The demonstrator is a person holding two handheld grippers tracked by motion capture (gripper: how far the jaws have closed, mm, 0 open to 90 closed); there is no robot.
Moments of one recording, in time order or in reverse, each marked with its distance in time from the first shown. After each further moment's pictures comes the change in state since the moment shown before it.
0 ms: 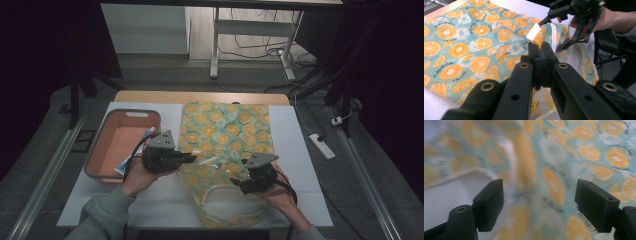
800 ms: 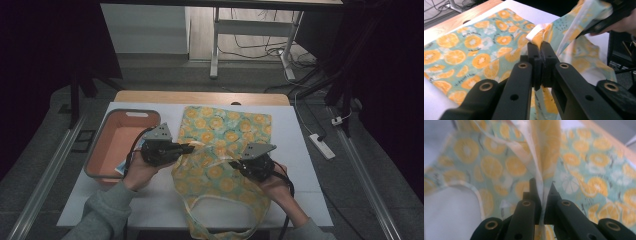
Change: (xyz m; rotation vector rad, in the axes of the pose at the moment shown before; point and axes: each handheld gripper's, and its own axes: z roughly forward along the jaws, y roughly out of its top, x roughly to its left) left arm 0.016 0.002 0.000 -0.057 0.066 -0.033; right arm 0.001 0.042 -0.016 -0.042 0.034 -0.058
